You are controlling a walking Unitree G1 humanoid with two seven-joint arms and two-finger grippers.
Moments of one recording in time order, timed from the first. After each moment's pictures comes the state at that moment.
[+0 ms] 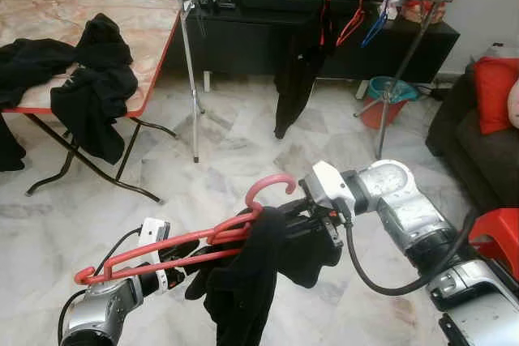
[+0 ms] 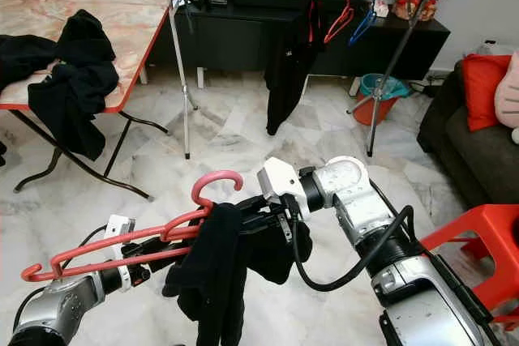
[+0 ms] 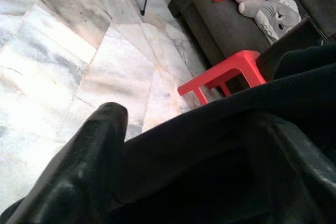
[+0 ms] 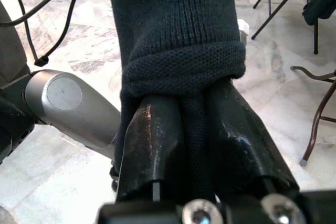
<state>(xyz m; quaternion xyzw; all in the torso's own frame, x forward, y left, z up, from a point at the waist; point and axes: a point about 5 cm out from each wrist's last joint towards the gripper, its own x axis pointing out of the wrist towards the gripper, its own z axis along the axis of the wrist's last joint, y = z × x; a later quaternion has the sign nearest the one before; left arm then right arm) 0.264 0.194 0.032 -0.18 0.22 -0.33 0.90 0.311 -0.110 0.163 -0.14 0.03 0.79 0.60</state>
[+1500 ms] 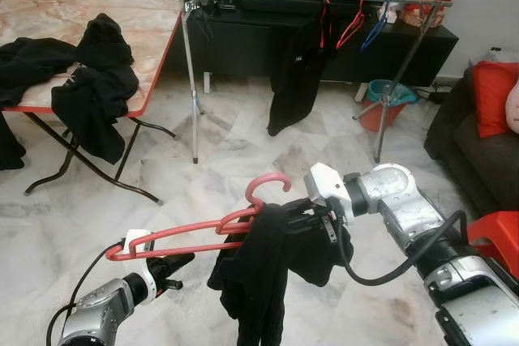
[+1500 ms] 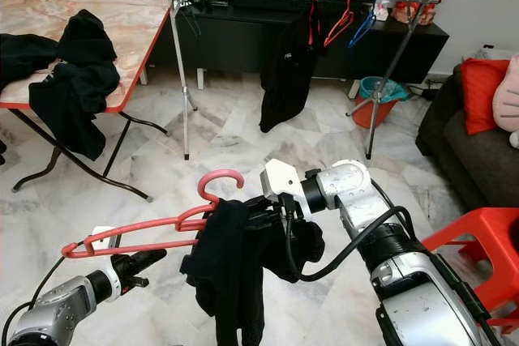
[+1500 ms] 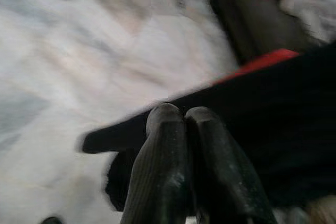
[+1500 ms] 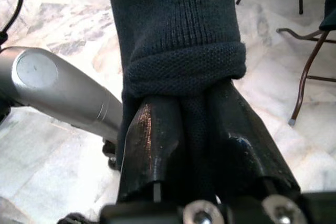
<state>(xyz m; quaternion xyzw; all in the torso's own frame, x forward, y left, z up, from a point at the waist) 0.253 0.210 0.013 -0.17 0.25 -0.28 0.91 0.322 -0.121 0.144 -0.16 0.08 0.75 0.64</state>
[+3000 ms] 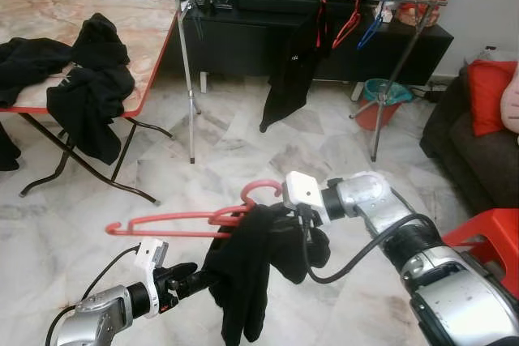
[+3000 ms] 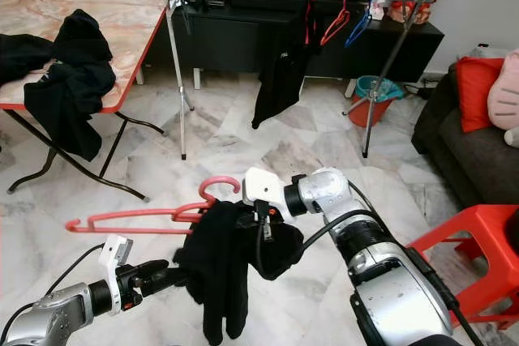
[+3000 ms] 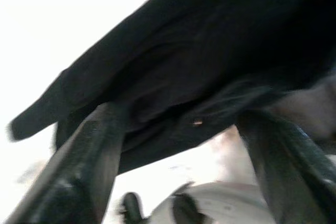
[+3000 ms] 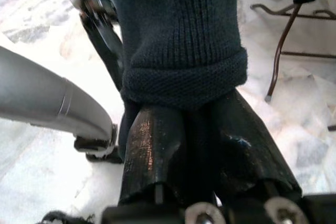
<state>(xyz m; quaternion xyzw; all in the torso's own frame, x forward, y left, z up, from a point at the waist) 0.243 0.202 0.017 -0.15 0.28 -0.33 0.89 0.334 -0.096 0.124 -0.20 0.09 0.70 0.68</state>
